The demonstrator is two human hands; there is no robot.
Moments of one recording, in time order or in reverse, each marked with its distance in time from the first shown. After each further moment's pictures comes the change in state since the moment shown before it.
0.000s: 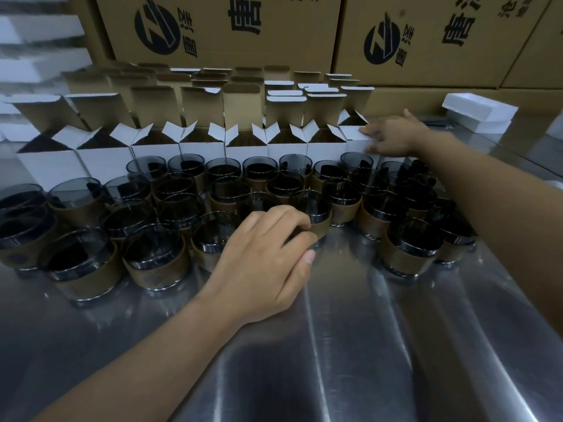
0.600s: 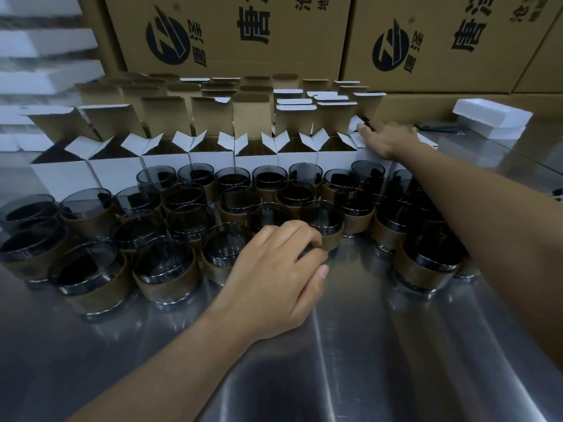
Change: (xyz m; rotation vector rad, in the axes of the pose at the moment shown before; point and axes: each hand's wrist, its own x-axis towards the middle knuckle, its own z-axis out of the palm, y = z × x) left_hand 0.000 -0.002 0.001 0.006 -0.041 -0.005; right_hand 0.045 -0.013 0.023 0.100 0.067 0.235
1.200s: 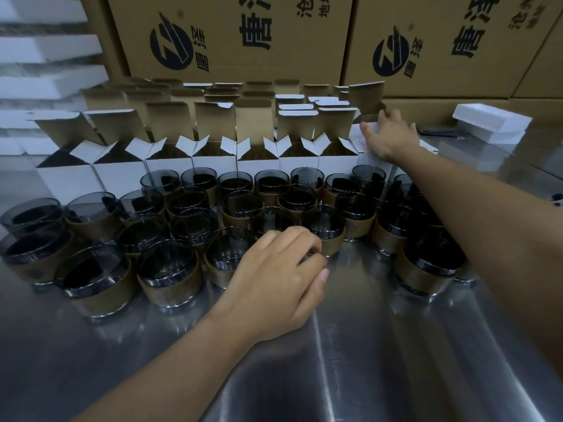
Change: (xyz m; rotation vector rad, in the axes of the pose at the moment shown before) left_hand 0.000 -0.003 0.002 0.043 -0.009 0.024; right_hand -0.002 -0.007 -0.005 0.081 0.174 0.001
